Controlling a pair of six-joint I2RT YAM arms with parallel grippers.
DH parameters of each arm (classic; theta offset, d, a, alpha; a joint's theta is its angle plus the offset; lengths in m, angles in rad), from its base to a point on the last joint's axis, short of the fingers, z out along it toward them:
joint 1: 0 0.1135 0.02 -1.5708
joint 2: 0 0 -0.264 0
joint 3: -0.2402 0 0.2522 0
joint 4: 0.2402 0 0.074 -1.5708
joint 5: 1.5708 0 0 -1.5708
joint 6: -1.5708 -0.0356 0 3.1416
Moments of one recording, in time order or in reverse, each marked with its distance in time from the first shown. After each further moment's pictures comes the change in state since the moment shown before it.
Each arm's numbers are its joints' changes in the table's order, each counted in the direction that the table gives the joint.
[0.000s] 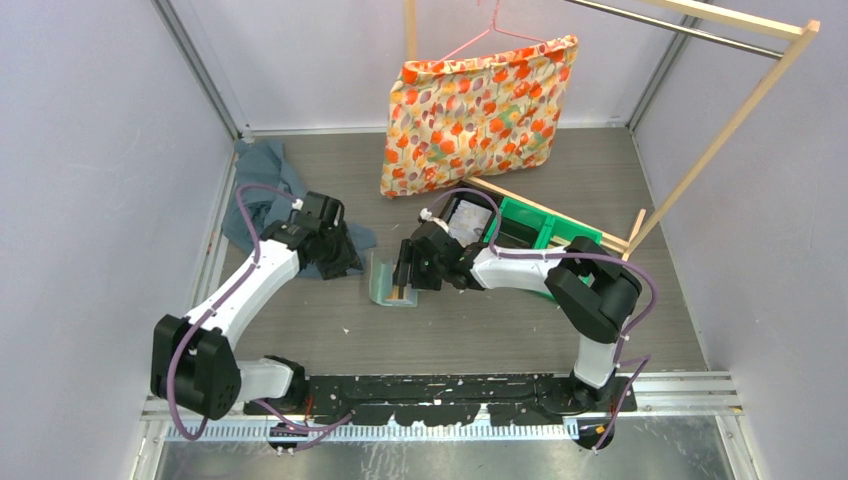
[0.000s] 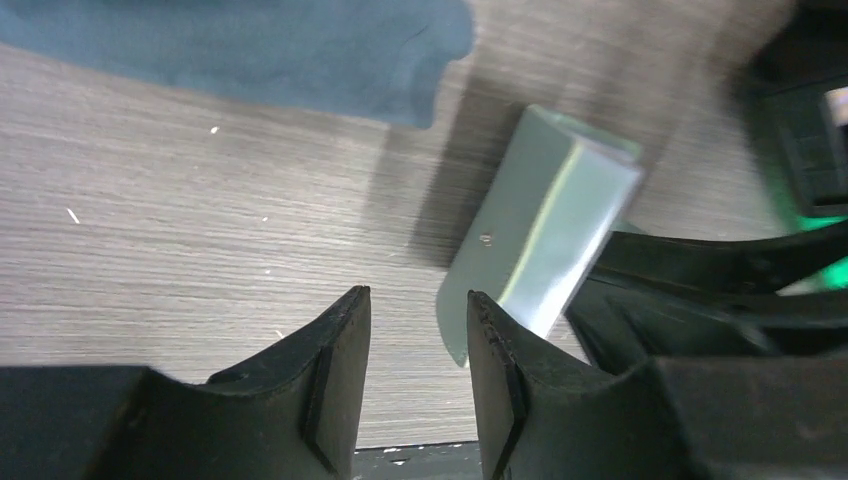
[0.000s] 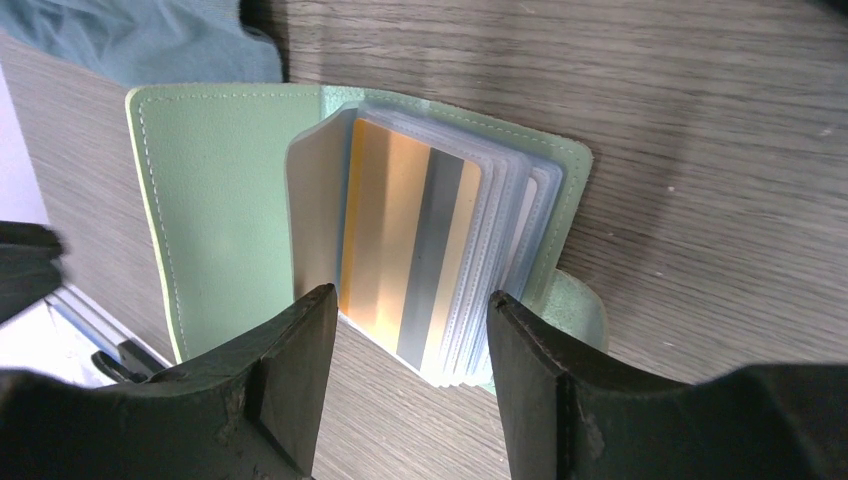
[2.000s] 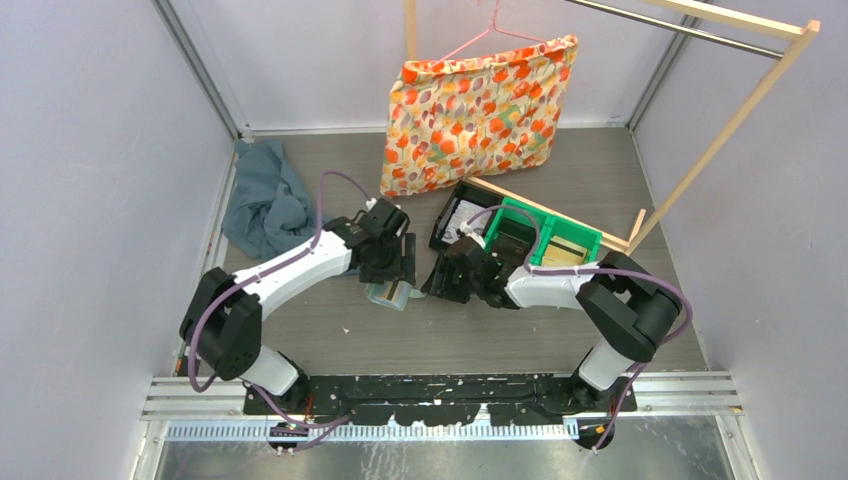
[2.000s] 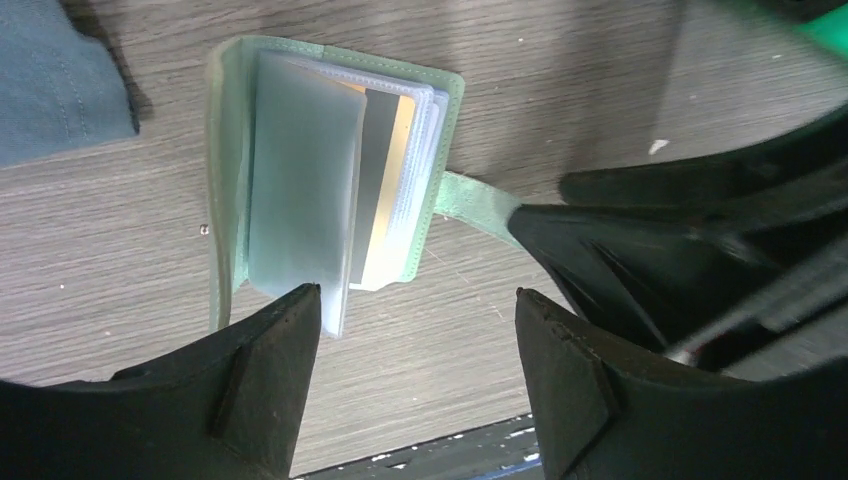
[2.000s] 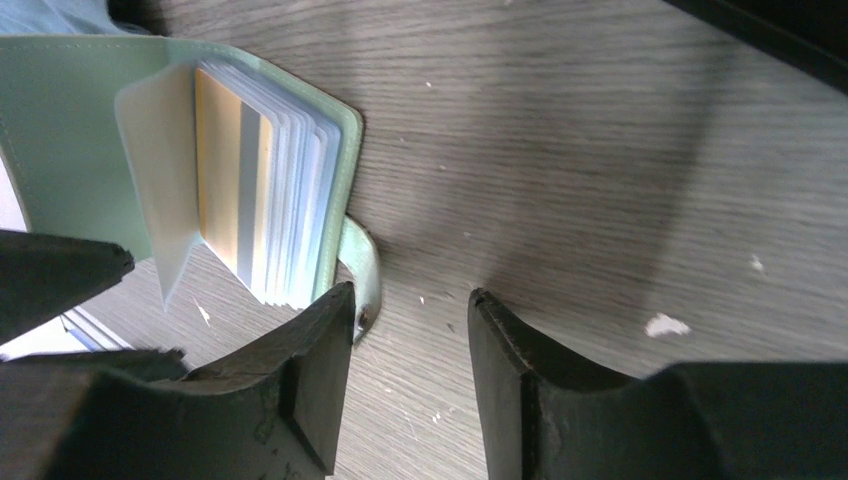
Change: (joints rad) left arm -0.325 0.217 -0.127 -0.062 -0.017 -0.070; right arm -0.068 -0.186 0.316 -0.145 0.027 -0.080
